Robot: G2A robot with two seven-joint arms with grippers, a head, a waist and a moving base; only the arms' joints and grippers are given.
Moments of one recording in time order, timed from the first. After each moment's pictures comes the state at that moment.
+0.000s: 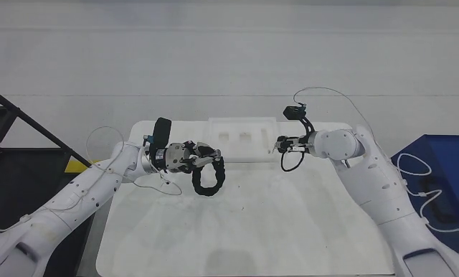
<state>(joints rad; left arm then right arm) 0.74 -0.70 -0.52 -1.34 1.06 -1.01 0.81 -0.78 -1.20 0.98 -1.20 -0.45 -0.06 1.01</state>
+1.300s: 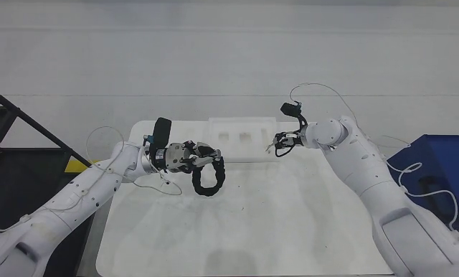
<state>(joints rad) 0.74 -0.70 -0.52 -1.34 1.06 -1.01 0.81 -0.53 -1.35 0.79 -0.64 -0.30 -0.14 0.93</state>
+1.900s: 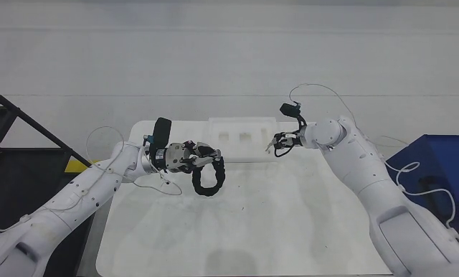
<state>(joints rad) 0.74 -0.70 -0.52 -1.34 1.06 -1.01 0.81 -0.52 -1.37 0.79 -0.60 -0.30 -0.17 0.92</state>
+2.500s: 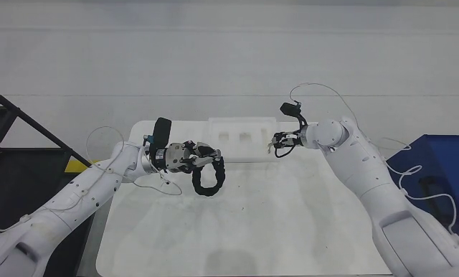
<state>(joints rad) 0.74 -0.70 -0.52 -1.34 1.06 -1.01 0.81 -0.56 -1.35 0.84 -0.70 -0.32 -0.16 0.93</state>
